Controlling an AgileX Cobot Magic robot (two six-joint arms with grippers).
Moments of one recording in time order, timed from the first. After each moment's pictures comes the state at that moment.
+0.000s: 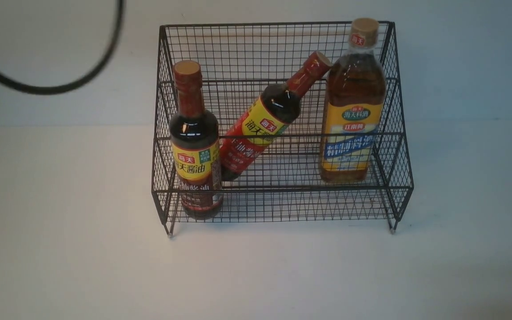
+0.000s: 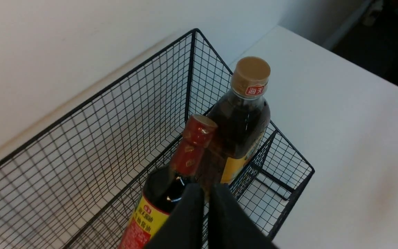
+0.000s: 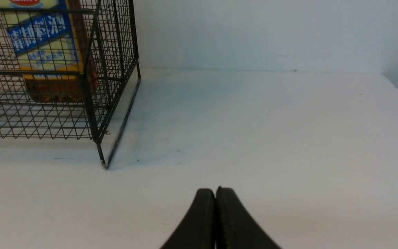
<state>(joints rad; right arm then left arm) -0.01 -0.01 0.02 -0.03 0.38 0.01 -0.23 1.71 -1.94 -0.71 1.08 0.70</state>
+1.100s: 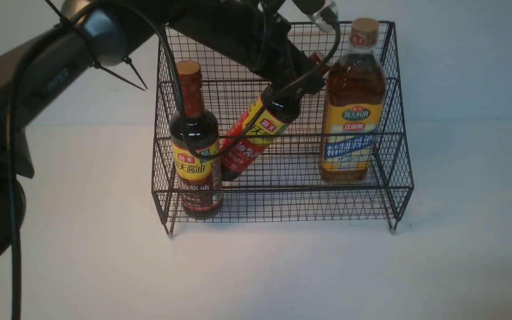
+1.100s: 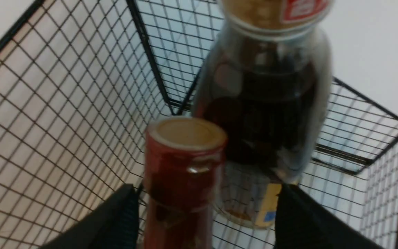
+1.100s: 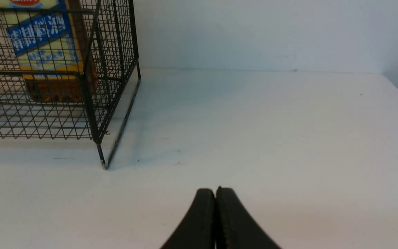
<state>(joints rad) -0.01 -0.01 0.02 -0.03 0.38 0.01 -0.40 2.09 -2.04 -0.66 0.87 1.00</state>
